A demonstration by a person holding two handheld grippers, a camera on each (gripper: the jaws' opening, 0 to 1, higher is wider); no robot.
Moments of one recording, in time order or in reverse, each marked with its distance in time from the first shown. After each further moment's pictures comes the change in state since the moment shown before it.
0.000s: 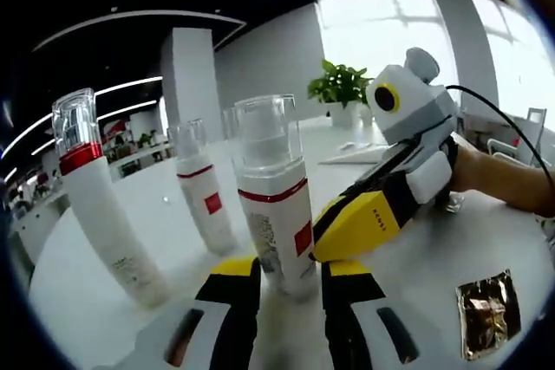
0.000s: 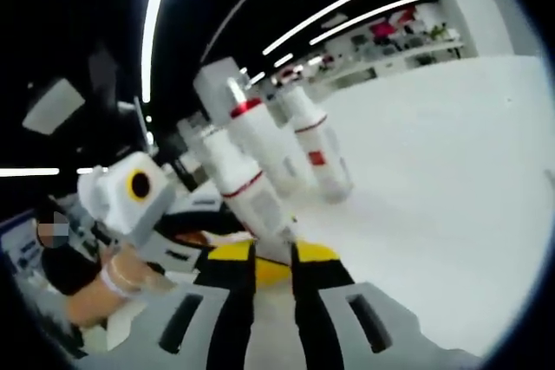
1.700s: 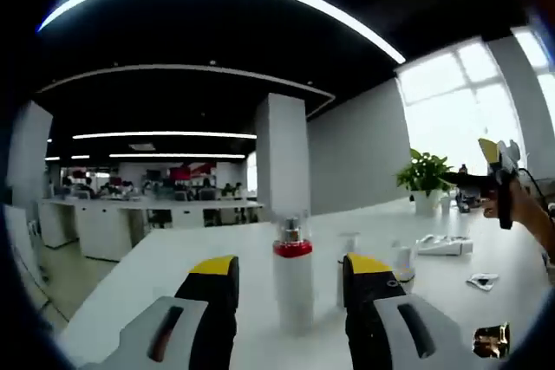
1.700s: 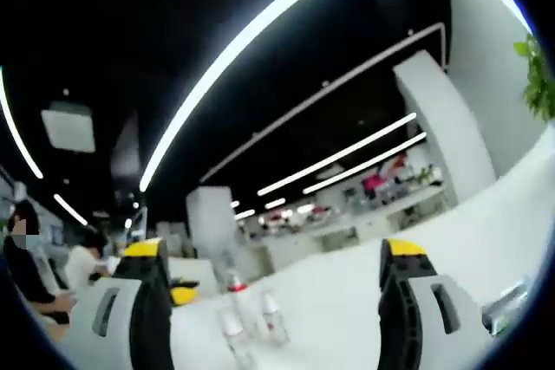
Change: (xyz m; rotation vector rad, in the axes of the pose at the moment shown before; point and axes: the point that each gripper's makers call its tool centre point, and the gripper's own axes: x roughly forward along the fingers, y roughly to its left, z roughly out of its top) left arm -0.135 0.110 0.064 -0.200 -0.403 0.416; right arm -0.205 -0.011 0.159 -0.267 -0.708 -0.152
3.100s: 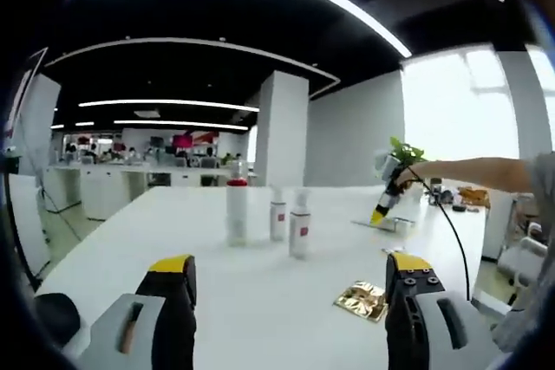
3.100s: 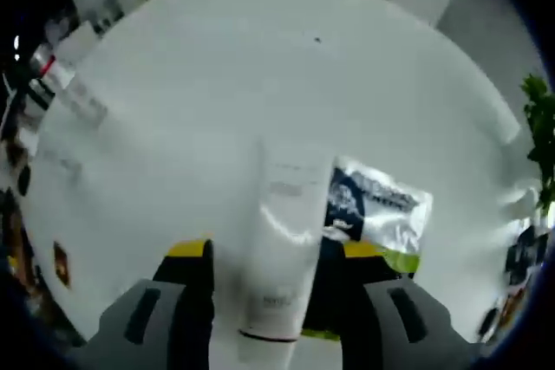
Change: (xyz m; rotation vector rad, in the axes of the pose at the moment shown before) left arm -0.147 -0.106 -0.036 -0.069 0.121 -0.016; right arm -0.073 -0.163 -0.180 -0.057 1.511 -0.447
